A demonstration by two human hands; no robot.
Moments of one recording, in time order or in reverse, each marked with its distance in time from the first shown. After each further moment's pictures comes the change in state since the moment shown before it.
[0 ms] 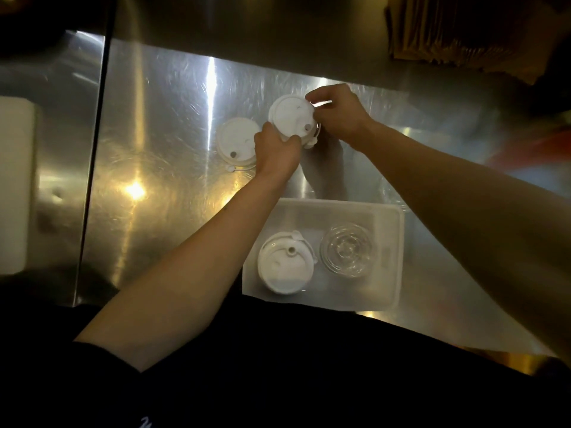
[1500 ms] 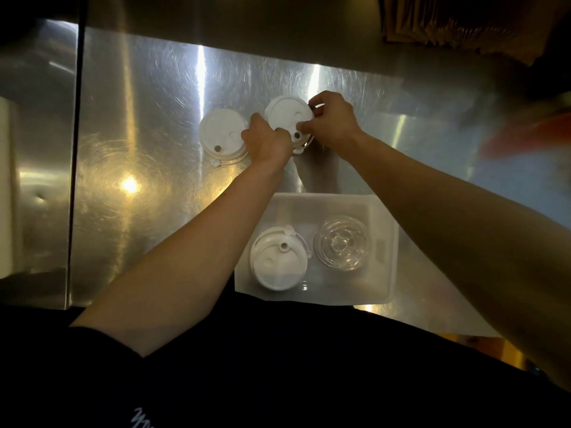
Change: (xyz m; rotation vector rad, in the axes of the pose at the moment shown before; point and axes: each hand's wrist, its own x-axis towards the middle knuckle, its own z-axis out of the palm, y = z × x) left_hand 0.011 0.001 0.016 0.017 0.072 -0.096; right_hand -0.015 0.017 0.013 -0.022 0.060 0.167
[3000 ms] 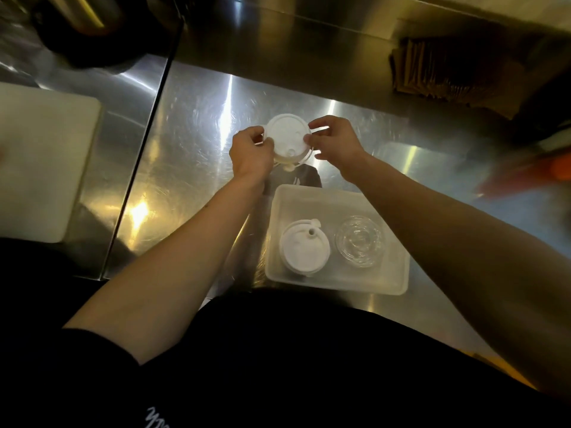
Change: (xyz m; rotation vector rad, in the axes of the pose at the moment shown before) left_hand -0.050 -0.023 -0.109 -0.226 0.117 0.188; right_hand -0.073 -0.044 0.022 0.283 -0.043 -0.107
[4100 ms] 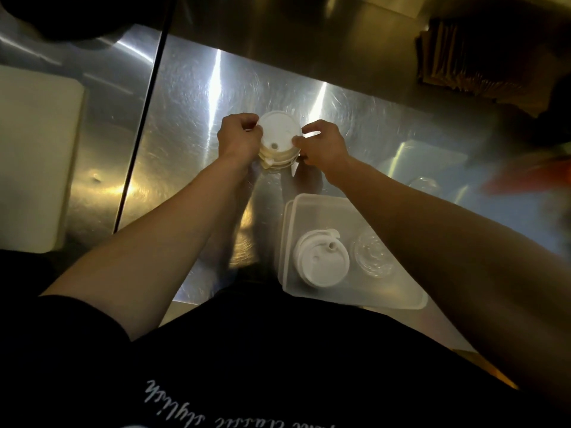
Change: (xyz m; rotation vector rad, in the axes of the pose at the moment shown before) left_hand 0.088 -0.025 -0.021 0.104 -0.124 -0.045; right_hand 0.041 0.006 0.063 -0.050 0.063 0.195
